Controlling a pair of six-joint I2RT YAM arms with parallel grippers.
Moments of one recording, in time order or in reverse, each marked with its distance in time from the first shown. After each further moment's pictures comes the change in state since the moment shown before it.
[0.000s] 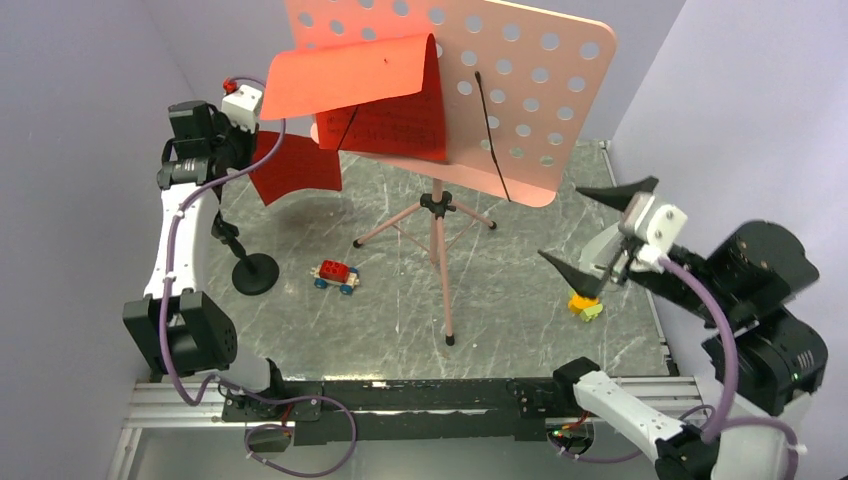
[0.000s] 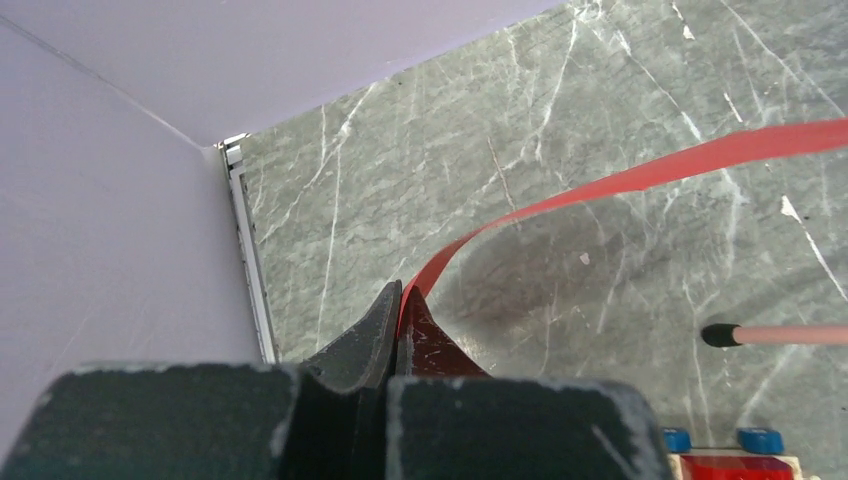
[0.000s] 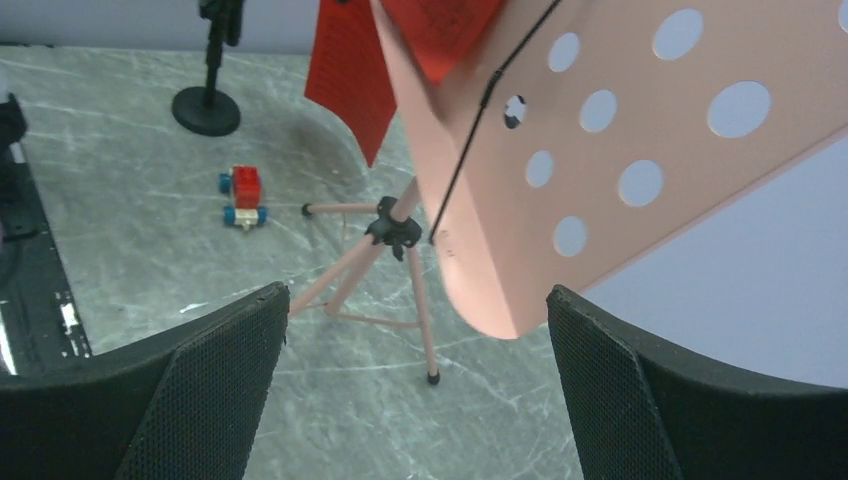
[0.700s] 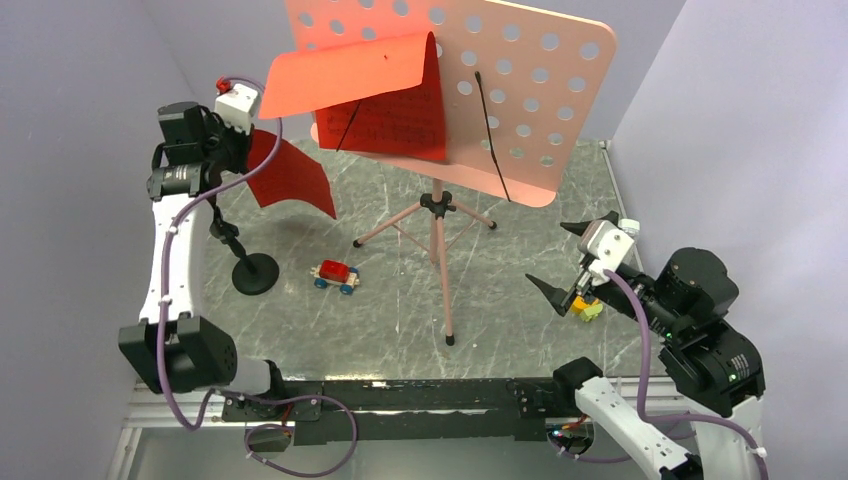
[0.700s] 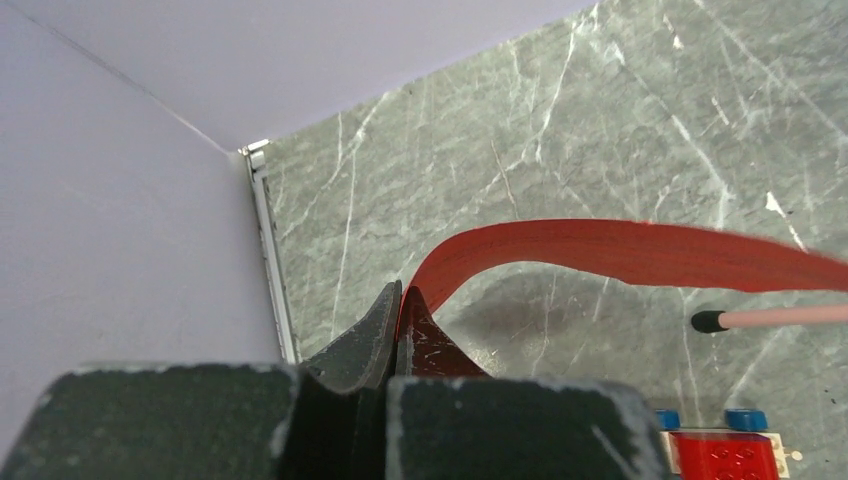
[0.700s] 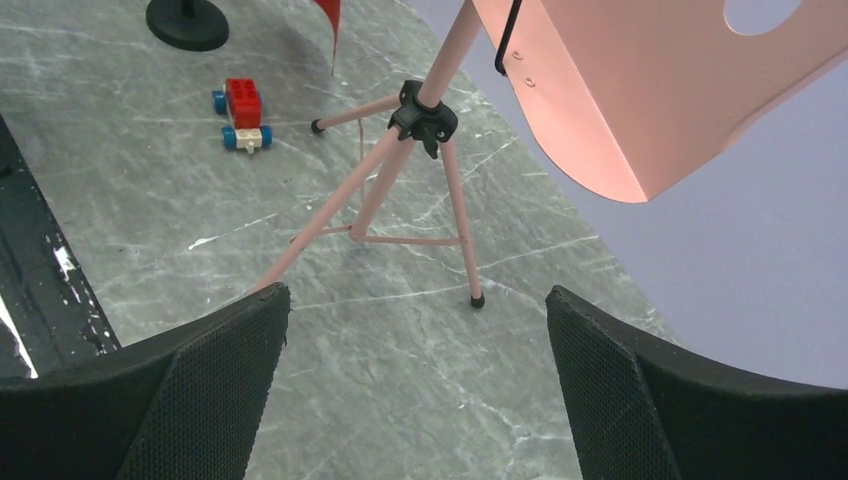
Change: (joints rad) left arm 0.000 -0.130 -0.001 -0.068 -0.004 0.004; right arm -0.006 -0.250 -0.454 0.074 0.091 0.028
